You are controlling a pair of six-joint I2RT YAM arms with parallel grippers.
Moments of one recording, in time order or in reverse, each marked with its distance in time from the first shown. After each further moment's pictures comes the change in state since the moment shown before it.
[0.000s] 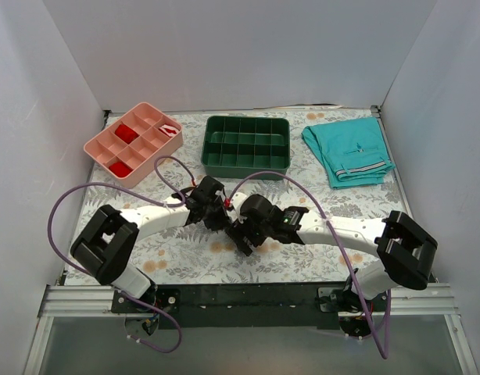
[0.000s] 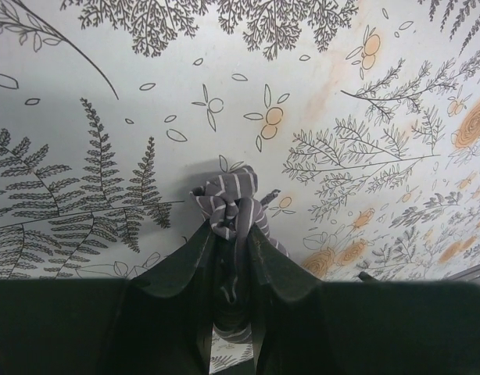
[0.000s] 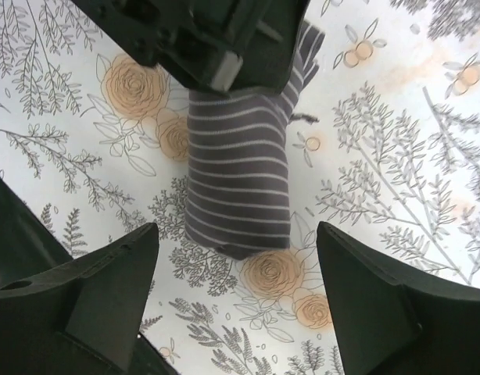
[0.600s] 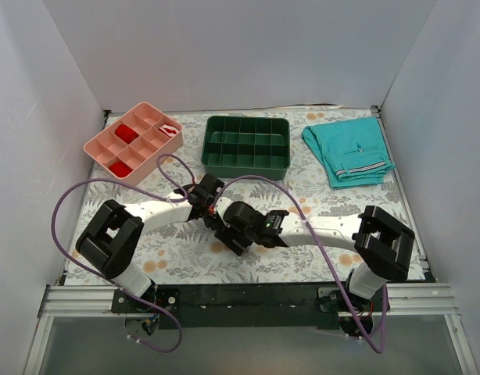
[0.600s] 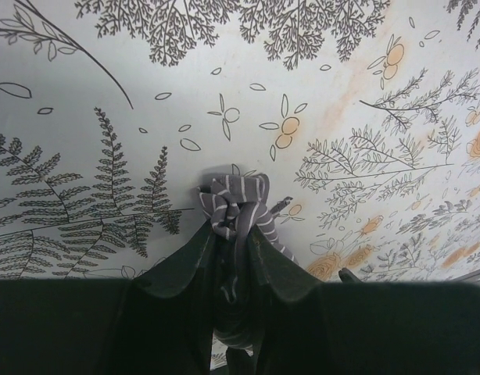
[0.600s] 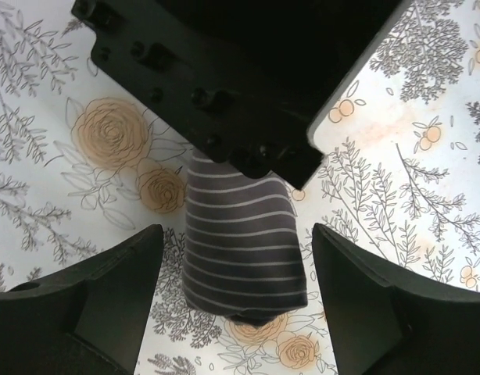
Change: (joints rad) left arm 0.015 0.052 0.050 -0.059 0.022 0.006; right arm 0.099 0.141 0.102 0.014 0.176 -0.077
